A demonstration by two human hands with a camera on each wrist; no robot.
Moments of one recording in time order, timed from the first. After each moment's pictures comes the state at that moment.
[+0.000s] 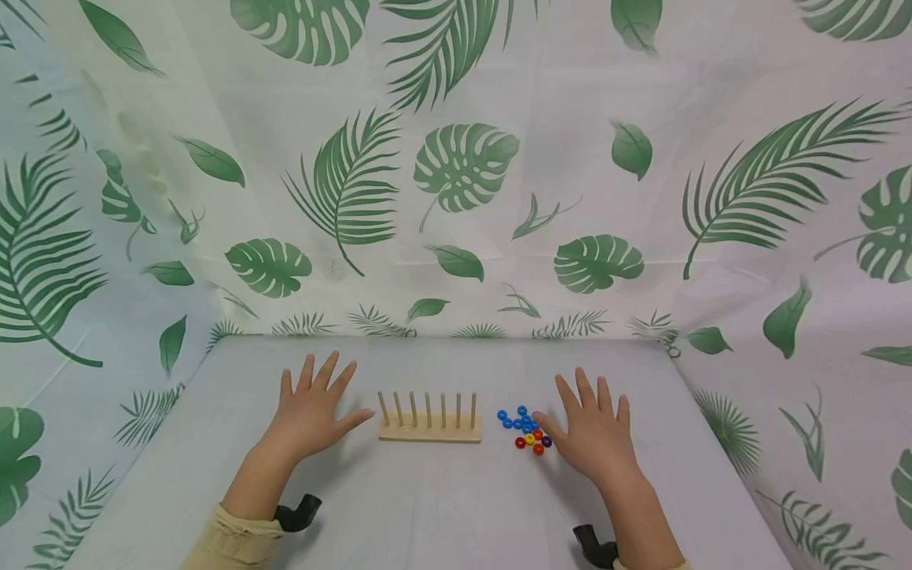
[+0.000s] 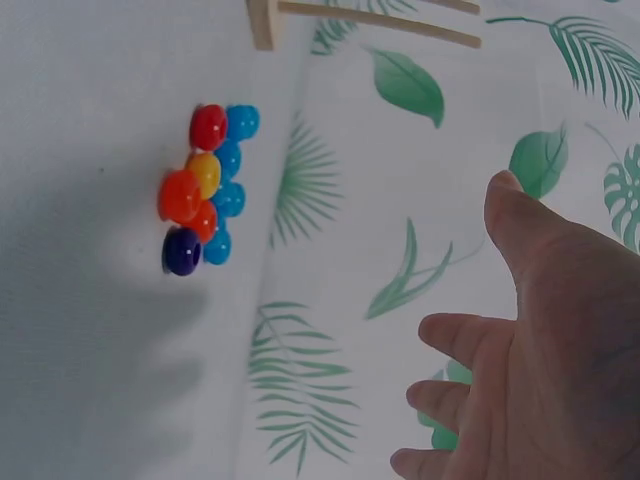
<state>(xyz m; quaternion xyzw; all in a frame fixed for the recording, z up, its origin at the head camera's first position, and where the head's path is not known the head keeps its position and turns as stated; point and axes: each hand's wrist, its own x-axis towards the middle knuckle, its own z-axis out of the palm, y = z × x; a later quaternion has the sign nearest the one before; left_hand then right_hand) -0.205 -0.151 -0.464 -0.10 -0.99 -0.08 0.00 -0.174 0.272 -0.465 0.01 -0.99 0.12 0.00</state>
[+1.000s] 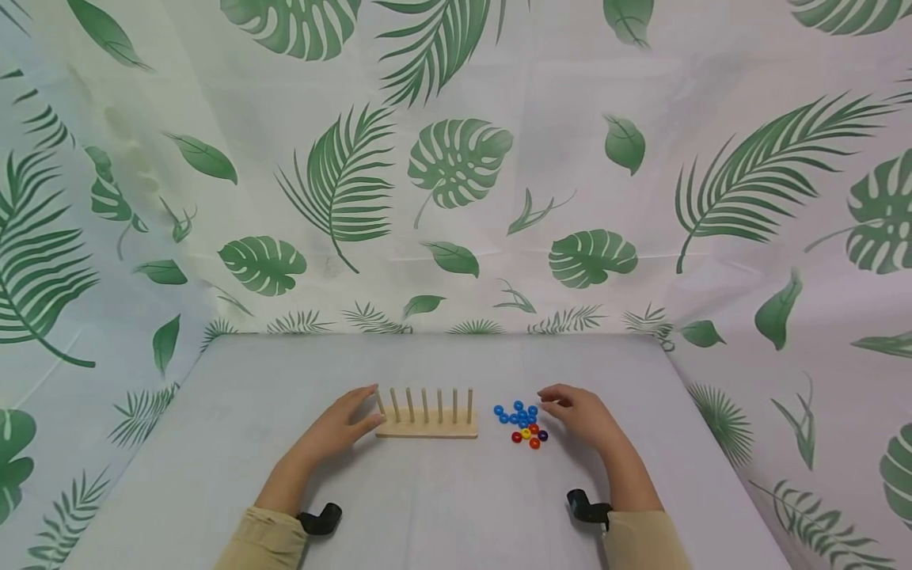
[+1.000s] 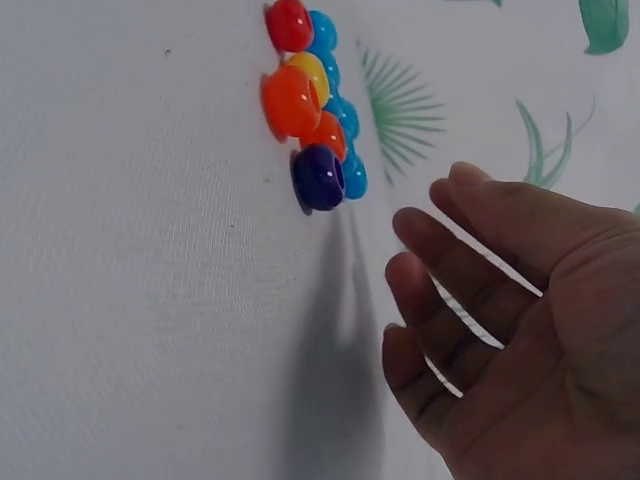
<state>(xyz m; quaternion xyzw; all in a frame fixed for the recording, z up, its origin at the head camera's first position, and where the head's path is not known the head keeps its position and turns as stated) -0.226 -0.141 -0.542 -0.15 -0.91 -0.37 -0.07 -0.224 0.311 -0.520 0.03 -0.94 0.32 -0.08</state>
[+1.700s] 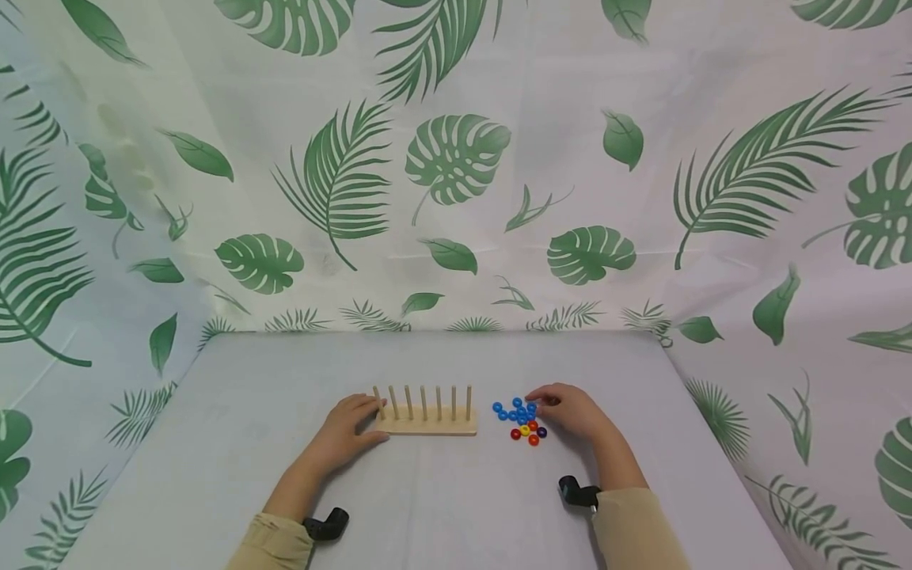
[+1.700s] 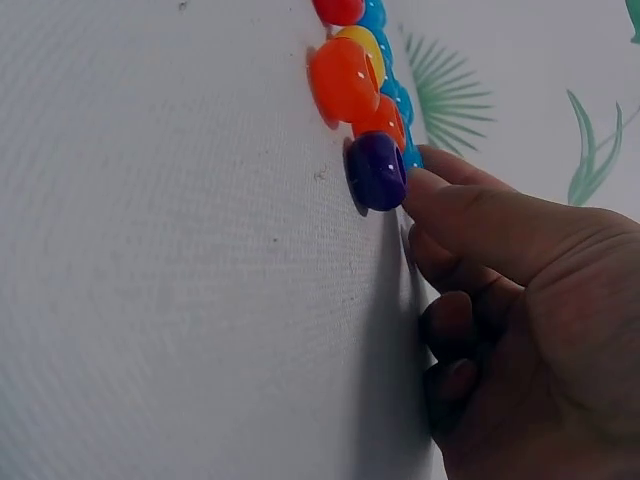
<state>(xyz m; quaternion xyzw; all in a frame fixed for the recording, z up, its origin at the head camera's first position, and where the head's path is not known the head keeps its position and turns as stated) -0.226 -0.137 -0.580 -0.22 -0.94 -0.27 0.04 -0.242 0.310 -0.536 0.04 -0.94 0.32 -0.13</state>
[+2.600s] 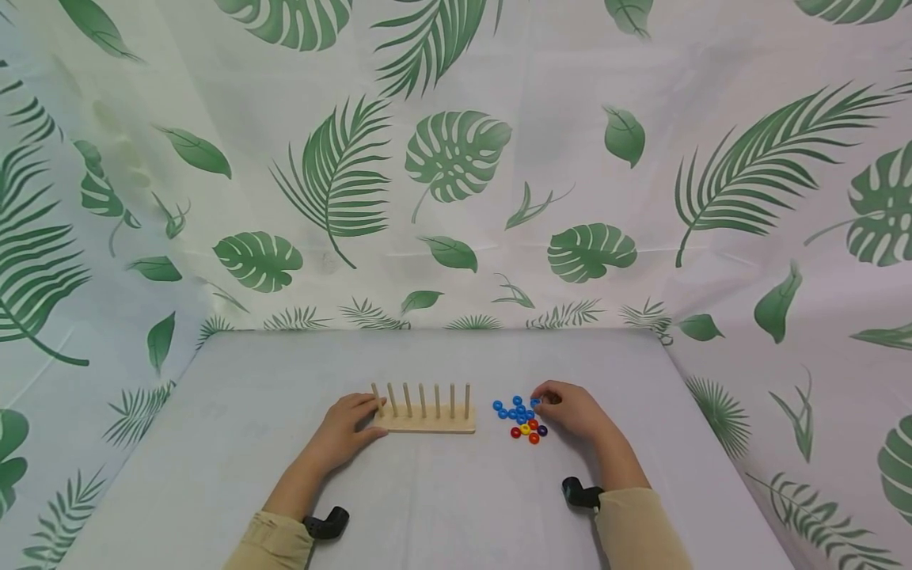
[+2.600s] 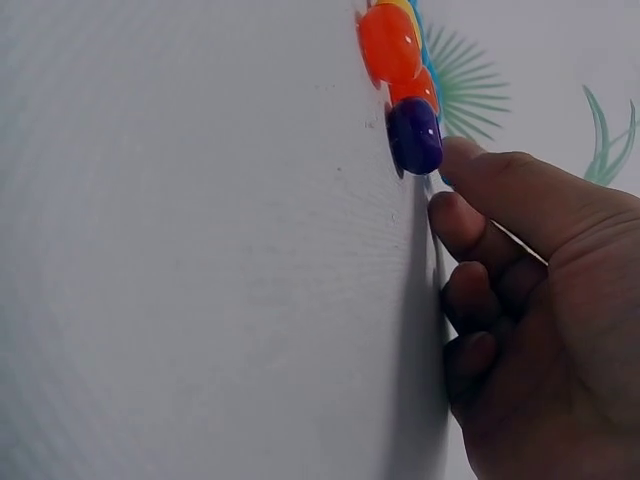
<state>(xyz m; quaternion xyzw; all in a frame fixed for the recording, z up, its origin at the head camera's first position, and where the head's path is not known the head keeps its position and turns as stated) -0.226 -0.136 -0.581 -0.22 -0.94 -0.26 0.07 -0.242 0.310 -0.539 0.05 -0.94 0.32 -0.11</state>
